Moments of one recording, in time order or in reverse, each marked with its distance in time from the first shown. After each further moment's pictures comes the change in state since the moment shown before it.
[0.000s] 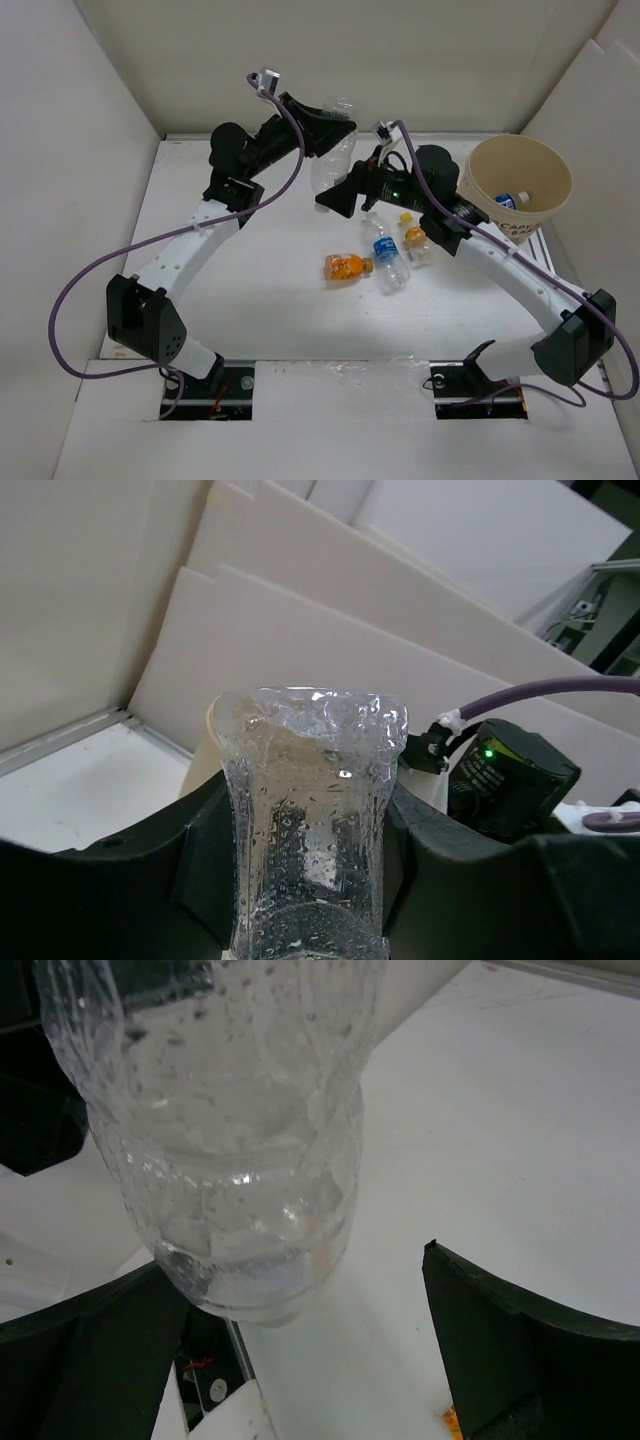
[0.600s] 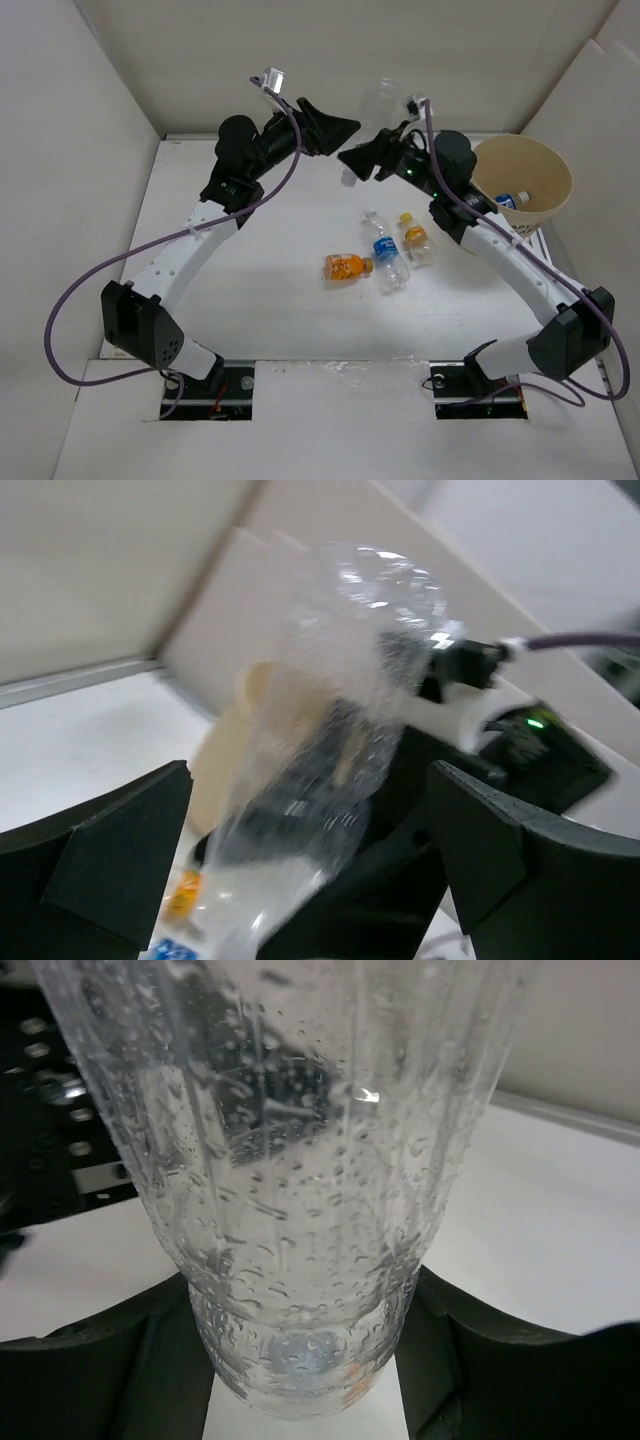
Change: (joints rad) left arm -0.014 -0.026 0.001 -0.151 -0.084 -0.013; right arm -0.066 0.057 0.047 0.179 0.075 0.018
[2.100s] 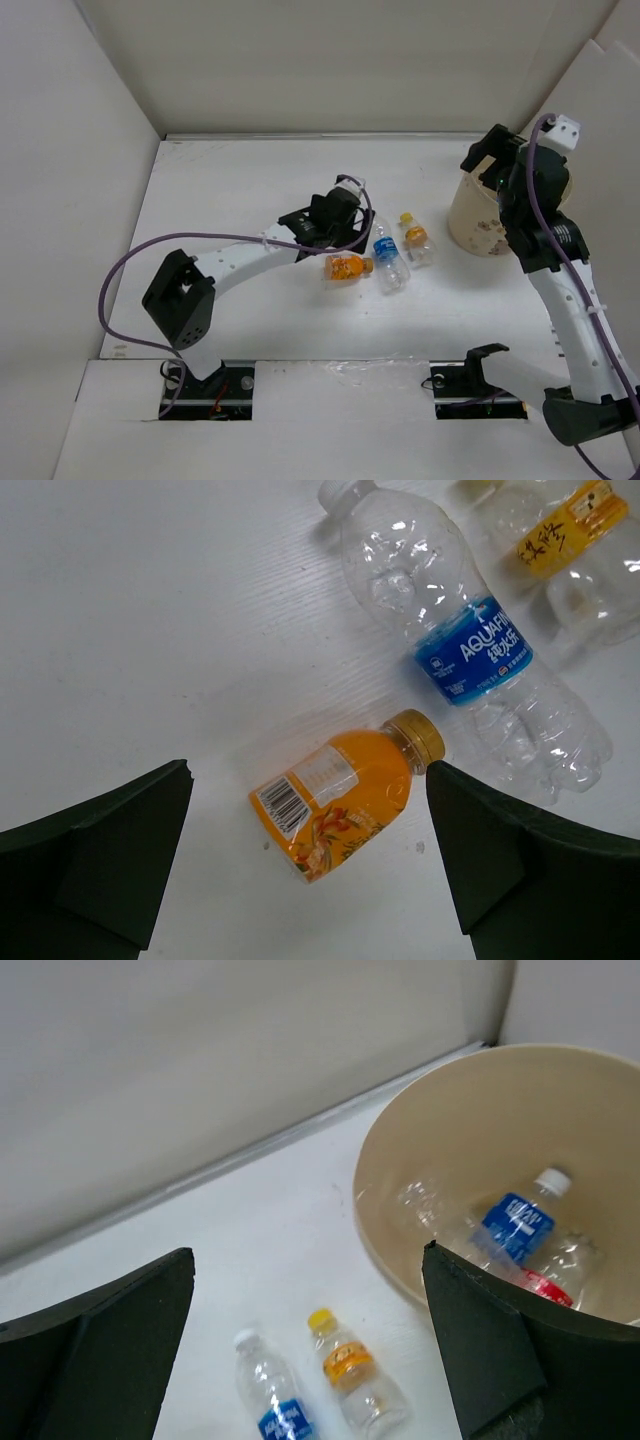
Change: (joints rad) left arm -0.357 0.171 -0.118 -0.781 -0.767 0.432; right arm -0.341 -0.378 0.026 -0.637 0.883 -0.077
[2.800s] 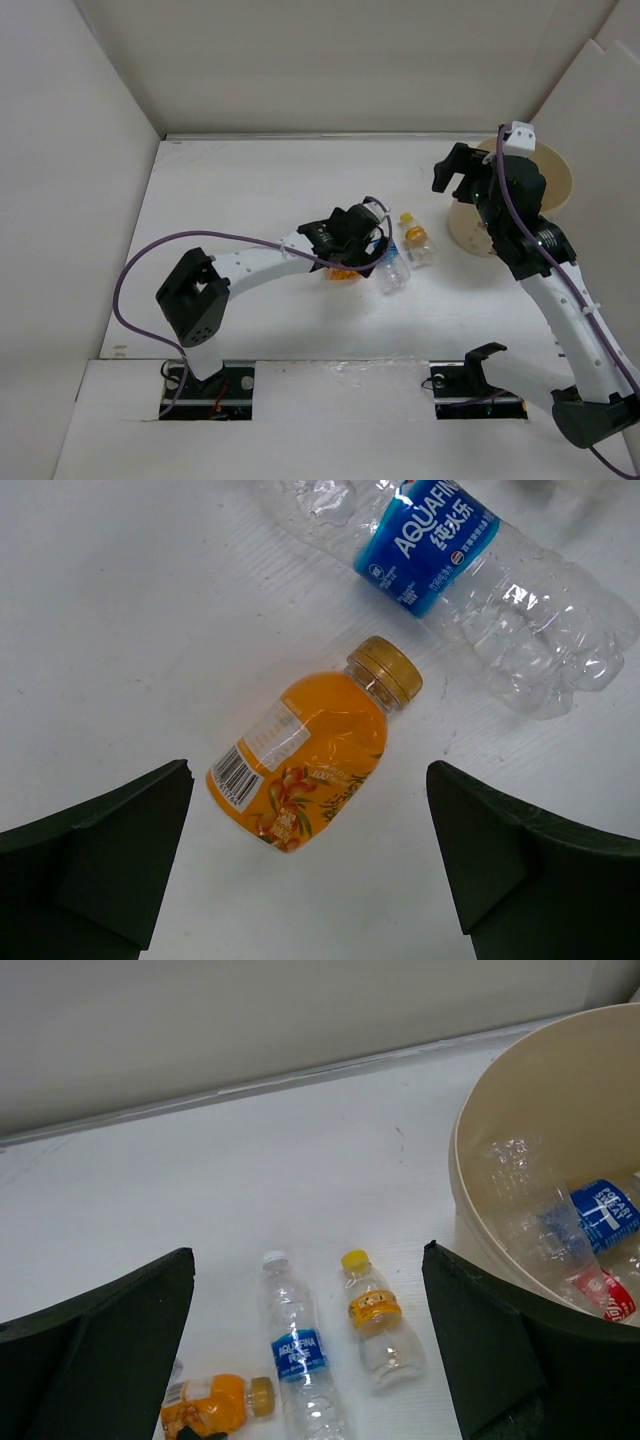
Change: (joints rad) left arm -0.115 0.091 0.047 -0.093 -0.013 0.150; right arm 0.143 -0.003 -0.068 -0.016 -0.158 -0.087
